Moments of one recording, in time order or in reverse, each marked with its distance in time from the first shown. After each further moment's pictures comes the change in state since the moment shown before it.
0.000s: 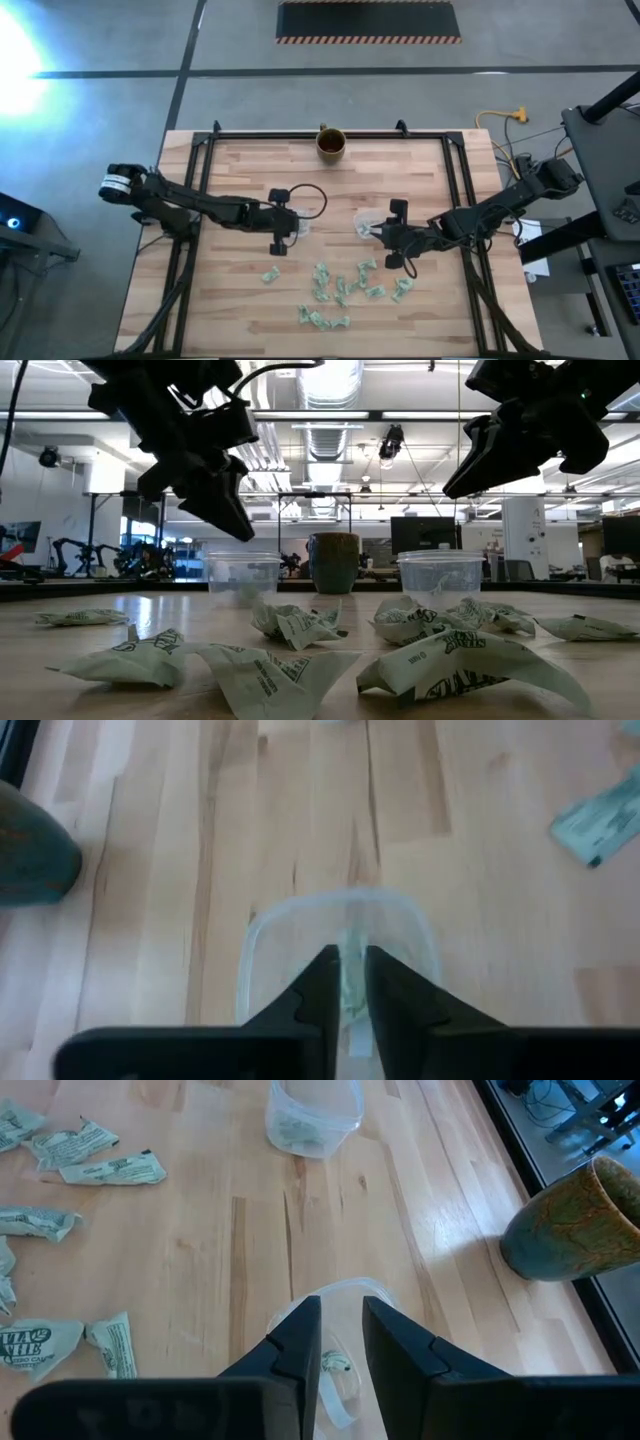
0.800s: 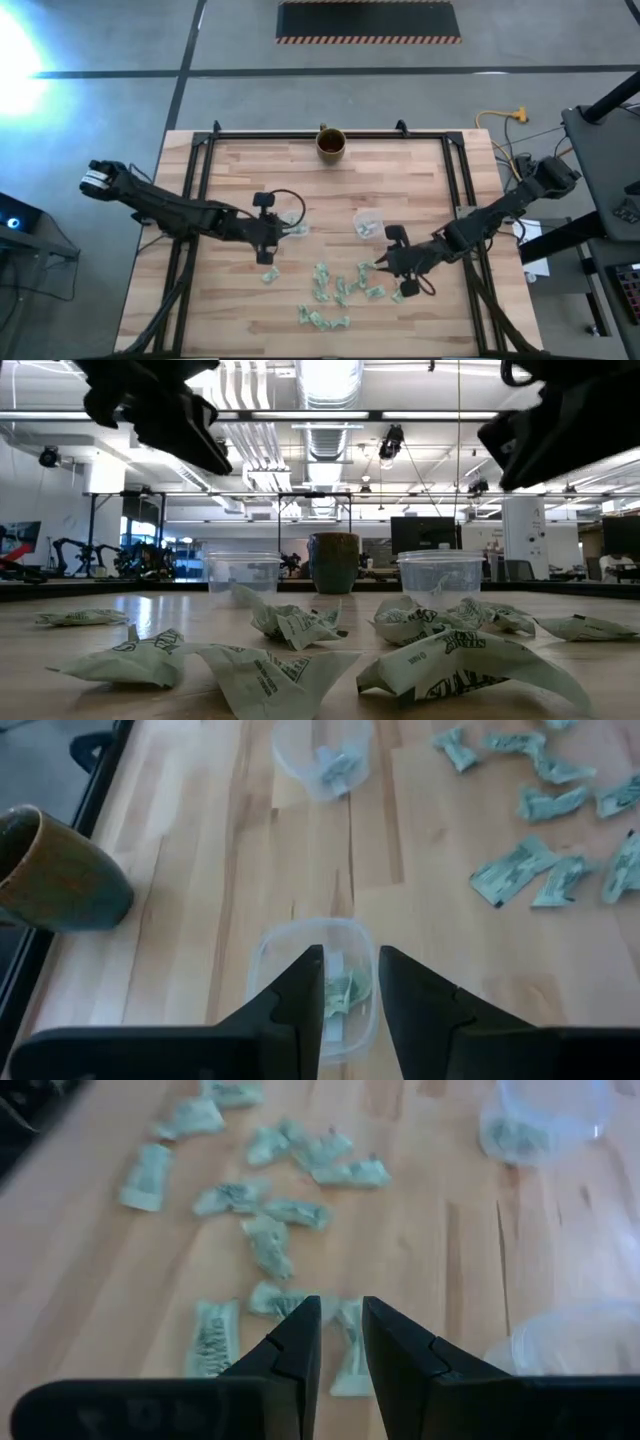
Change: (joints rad) left arm -0.176 -0.220 0.011 -0.115 -0.135 -0.103; right arm 0.130 0.038 0.000 0.049 -0.300 0.104
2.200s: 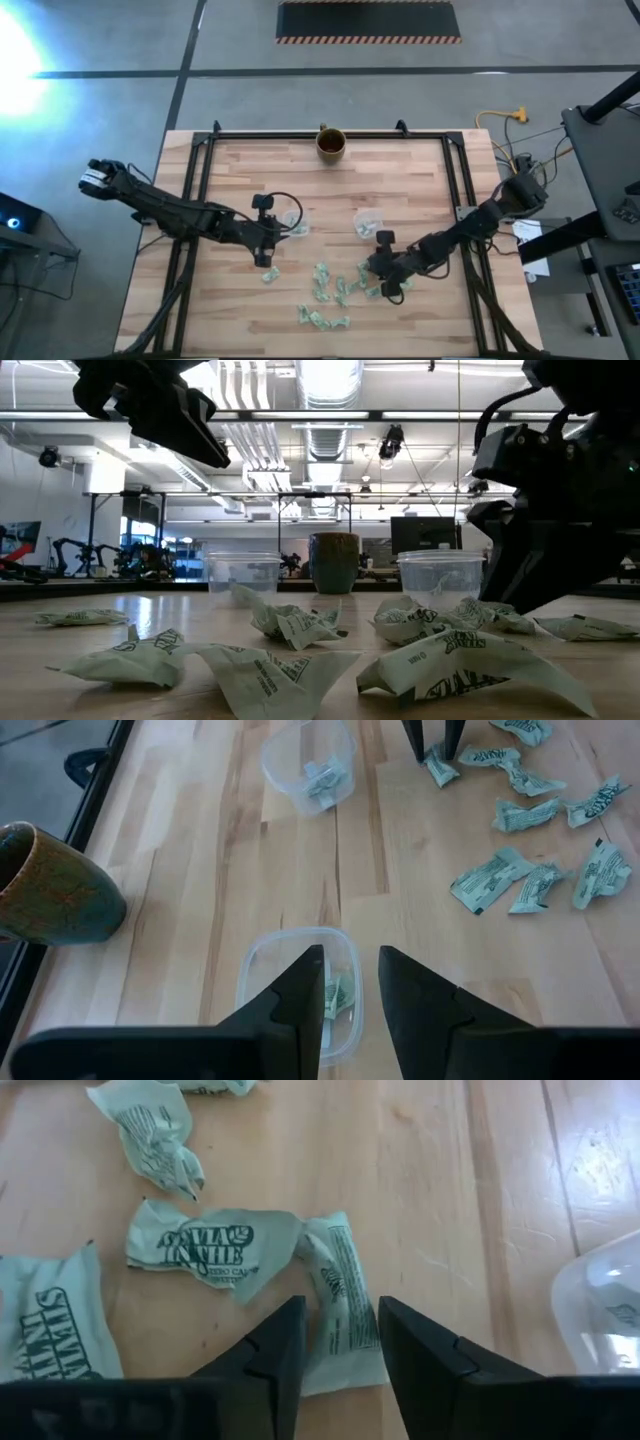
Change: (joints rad) left arm -0.029 -0.010 -0.002 0.009 -0.002 -0.003; right arm -0.031 0.360 0.001 0.140 0.073 0.124
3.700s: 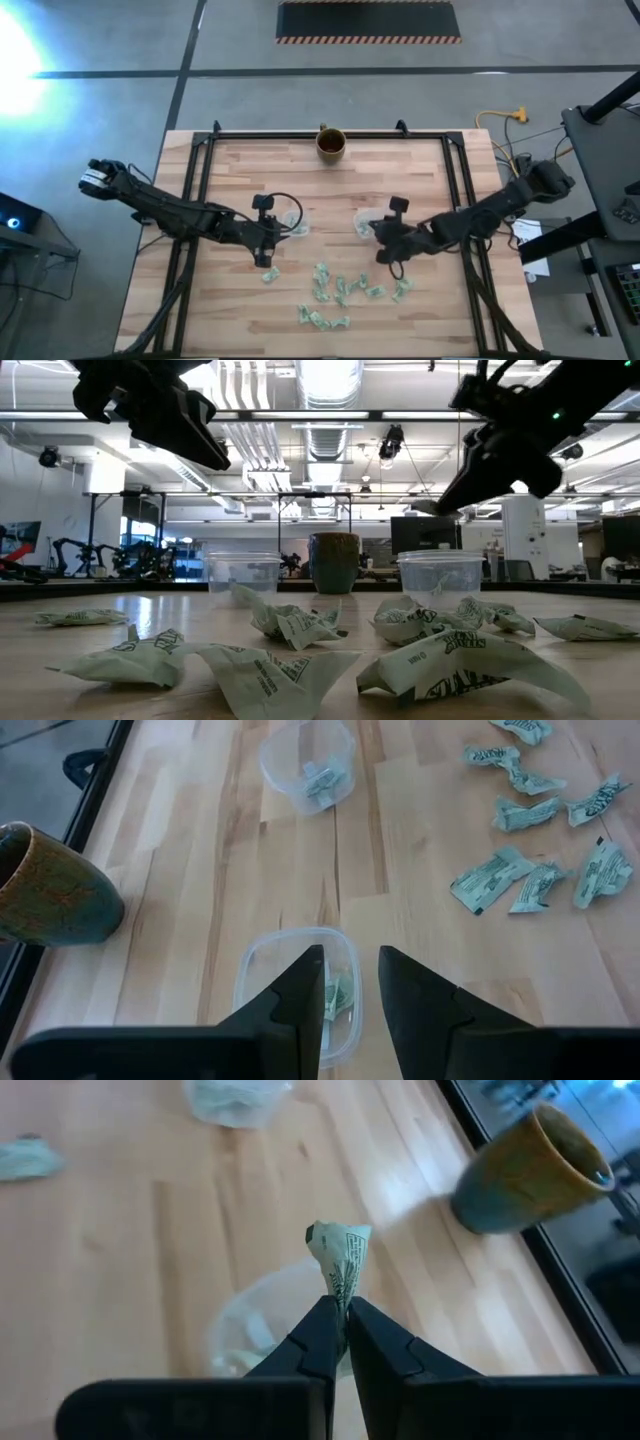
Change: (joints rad) left arm 0.000 0.001 -0.012 0.018 0.000 0.004; right arm -0.127 -0.285 0.048 -0.245 0.362 -0.093
